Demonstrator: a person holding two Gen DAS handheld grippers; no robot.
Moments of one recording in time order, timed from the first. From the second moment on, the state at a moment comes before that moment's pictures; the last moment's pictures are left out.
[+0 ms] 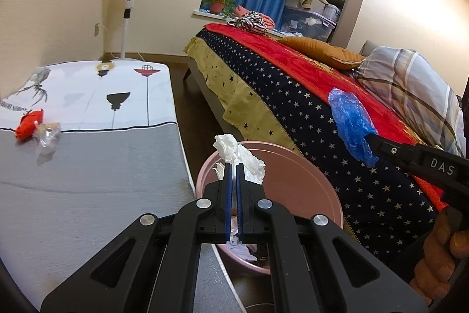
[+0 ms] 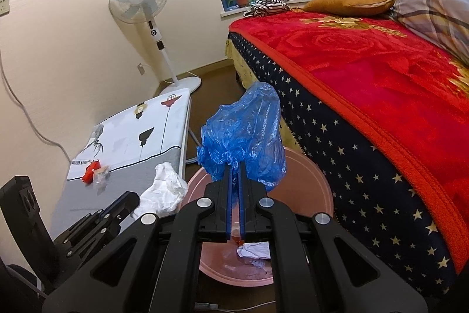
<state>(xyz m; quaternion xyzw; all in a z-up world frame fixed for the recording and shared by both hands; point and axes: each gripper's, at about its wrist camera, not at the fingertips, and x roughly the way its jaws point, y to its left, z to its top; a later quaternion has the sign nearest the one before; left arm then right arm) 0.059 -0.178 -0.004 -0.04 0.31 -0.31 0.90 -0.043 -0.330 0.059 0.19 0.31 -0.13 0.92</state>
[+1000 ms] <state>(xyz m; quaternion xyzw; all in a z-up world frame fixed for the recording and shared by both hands) 0.075 -0.164 -0.019 -0.06 0.33 -0.27 0.90 -0.035 -0.330 0.046 0.19 0.32 -0.14 0.92</state>
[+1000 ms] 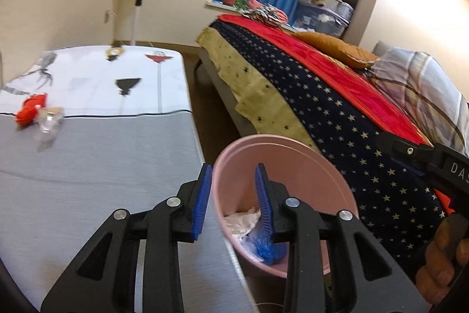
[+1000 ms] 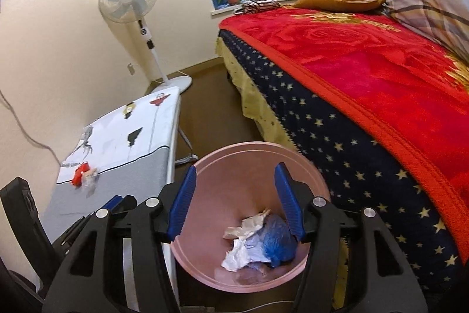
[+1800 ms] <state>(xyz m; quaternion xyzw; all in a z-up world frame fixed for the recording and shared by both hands) 0.094 -0.004 -0.005 -0.10 0.28 -0.06 0.95 0.051 -0.201 0.020 0.19 0.31 0.05 0.93</state>
